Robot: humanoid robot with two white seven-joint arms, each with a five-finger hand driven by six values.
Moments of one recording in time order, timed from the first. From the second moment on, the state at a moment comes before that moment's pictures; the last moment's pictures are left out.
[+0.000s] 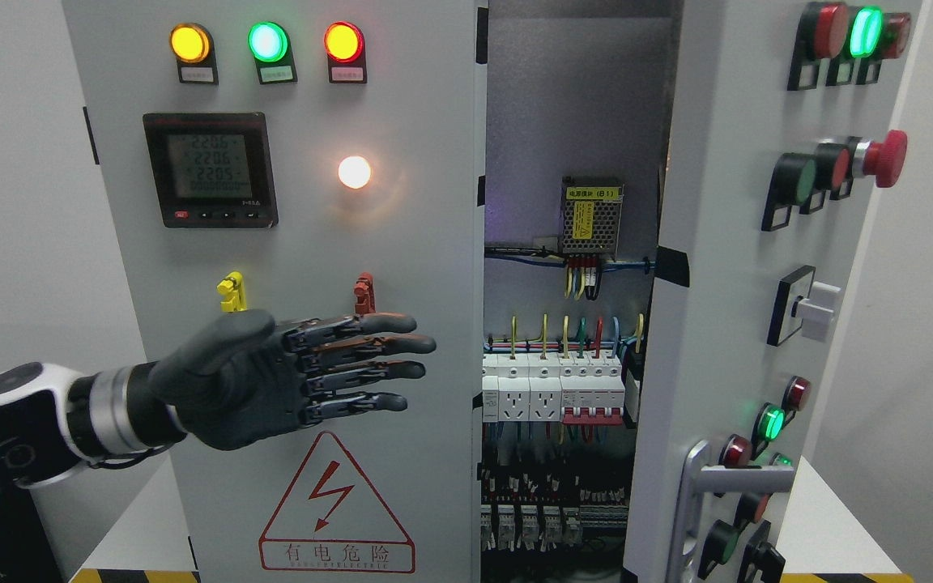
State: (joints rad) left arm -1.58 0.82 -1.46 -1.51 1.72 0.00 -0.72; right arm 0.10 0.12 0.25 -0.11 -0.12 0.18 0.06
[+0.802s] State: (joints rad) left arm -1.62 0.43 -1.41 -1.40 1.76 0.01 -0.51; right arm 0.10 0.12 0.25 -0.11 -0.12 0.18 0.06
